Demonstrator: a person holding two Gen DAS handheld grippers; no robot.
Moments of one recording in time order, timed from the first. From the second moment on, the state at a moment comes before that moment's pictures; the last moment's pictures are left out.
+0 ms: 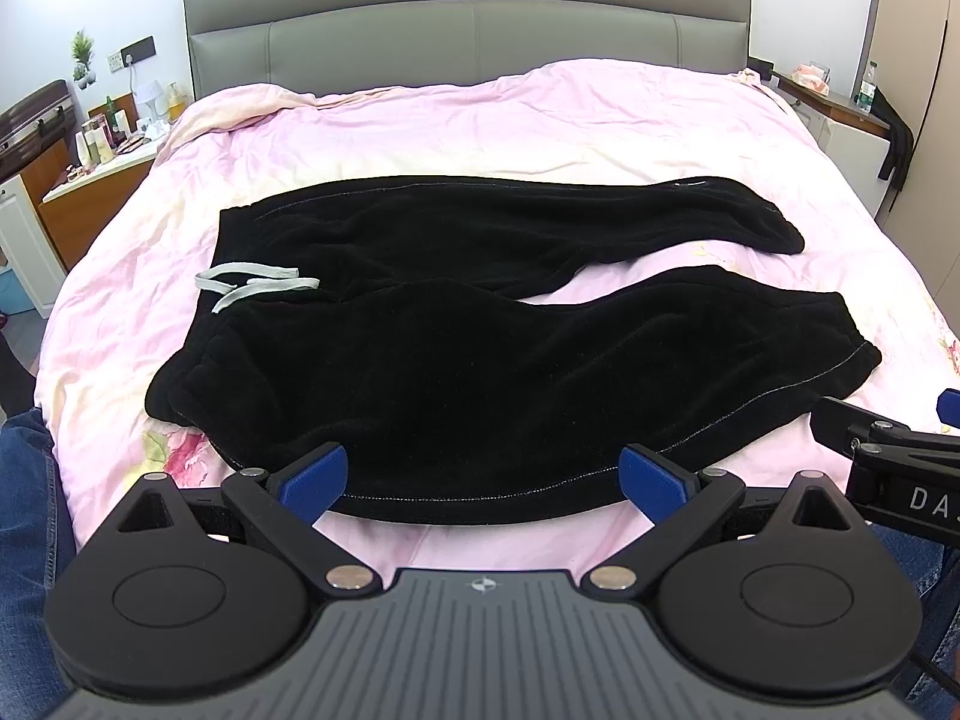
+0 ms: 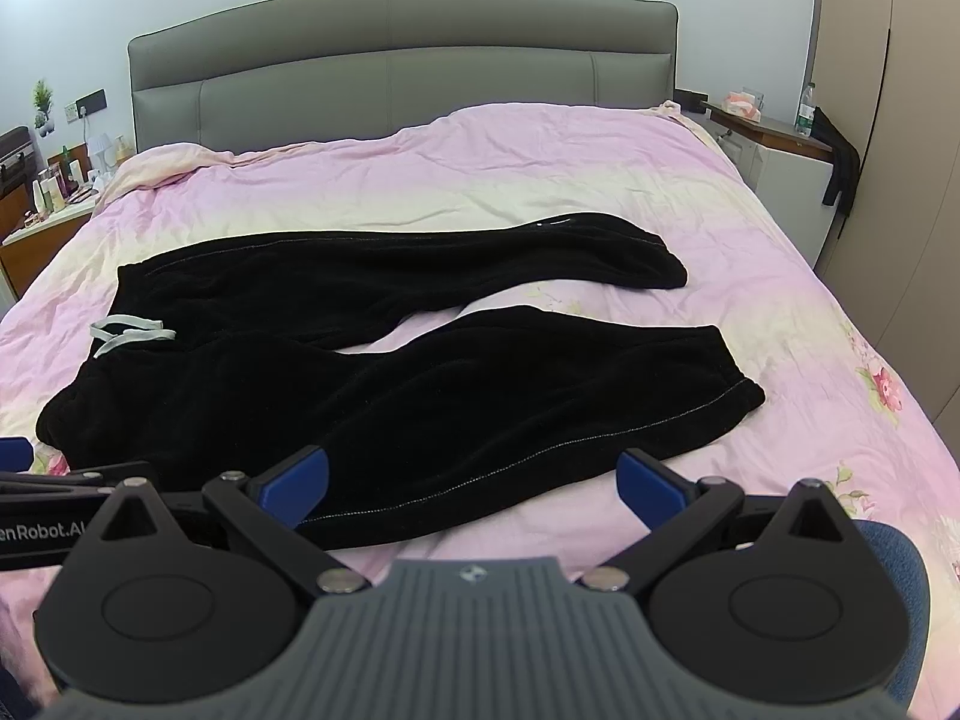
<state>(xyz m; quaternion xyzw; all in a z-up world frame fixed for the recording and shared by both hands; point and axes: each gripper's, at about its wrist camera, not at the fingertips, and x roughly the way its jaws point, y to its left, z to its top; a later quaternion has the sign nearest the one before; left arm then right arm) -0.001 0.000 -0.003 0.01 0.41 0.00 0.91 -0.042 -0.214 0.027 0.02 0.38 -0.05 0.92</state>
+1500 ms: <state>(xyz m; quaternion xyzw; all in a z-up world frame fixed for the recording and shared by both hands) 0.016 0.008 -0.030 0.11 0.38 -0.06 0.92 -0.021 -0.214 0.016 -0.09 0.31 -0.01 0.95</state>
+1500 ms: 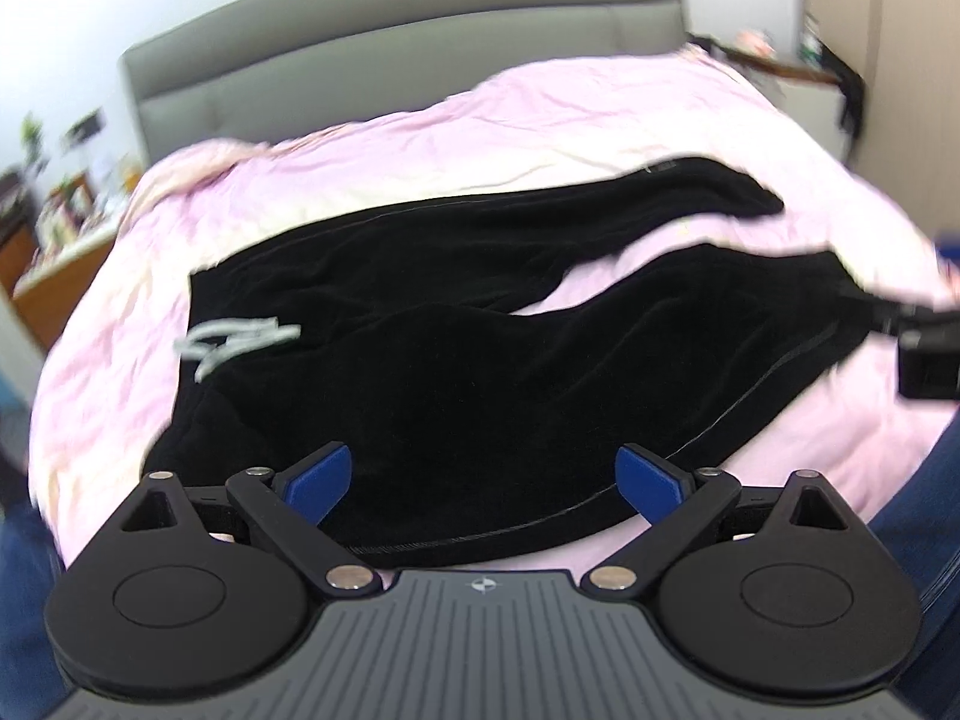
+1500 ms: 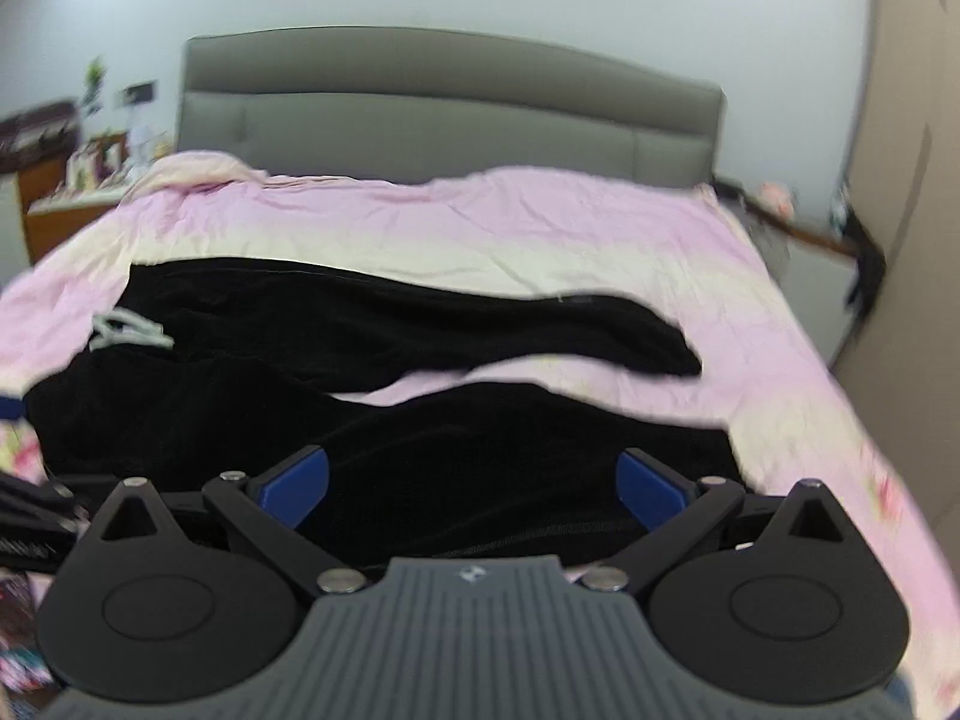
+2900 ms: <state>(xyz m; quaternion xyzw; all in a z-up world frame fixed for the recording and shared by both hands) 0.071 0.152 -0.222 0.55 0.27 -0.15 0.77 0.069 -0.331 -0.222 -0.66 0.25 0.24 0.67</state>
